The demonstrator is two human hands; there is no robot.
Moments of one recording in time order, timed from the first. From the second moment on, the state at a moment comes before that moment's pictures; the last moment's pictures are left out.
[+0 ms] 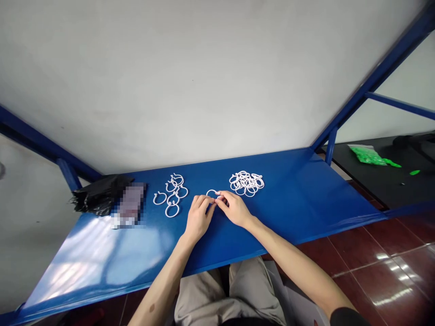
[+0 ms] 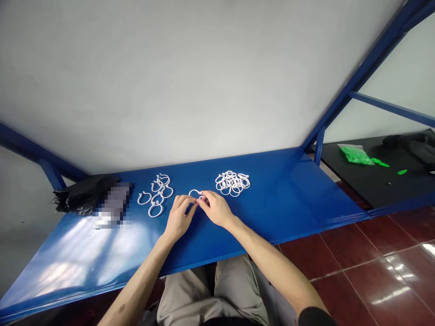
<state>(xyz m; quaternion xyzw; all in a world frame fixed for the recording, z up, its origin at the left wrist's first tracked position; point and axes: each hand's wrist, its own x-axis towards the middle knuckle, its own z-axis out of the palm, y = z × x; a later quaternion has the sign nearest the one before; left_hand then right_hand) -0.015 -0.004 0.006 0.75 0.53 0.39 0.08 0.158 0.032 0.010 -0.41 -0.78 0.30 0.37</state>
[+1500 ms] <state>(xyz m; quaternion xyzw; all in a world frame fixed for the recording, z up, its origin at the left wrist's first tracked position) -0.026 0.000 0.000 0.76 0.57 0.31 -0.03 0.174 0.041 0.009 -0.38 -0.83 0.10 0.40</state>
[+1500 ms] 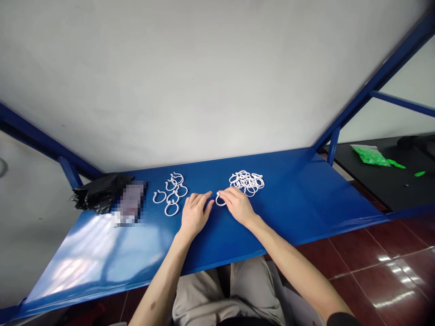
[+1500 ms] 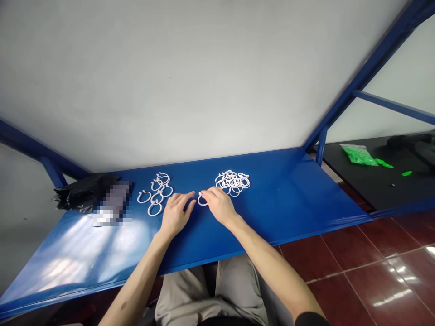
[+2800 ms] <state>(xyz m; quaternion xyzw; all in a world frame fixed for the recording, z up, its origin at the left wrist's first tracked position) -0.018 -0.007 -0.002 0.72 0.55 0.43 0.04 0.168 0.032 0.015 -0.41 -0.76 0.30 0.40</state>
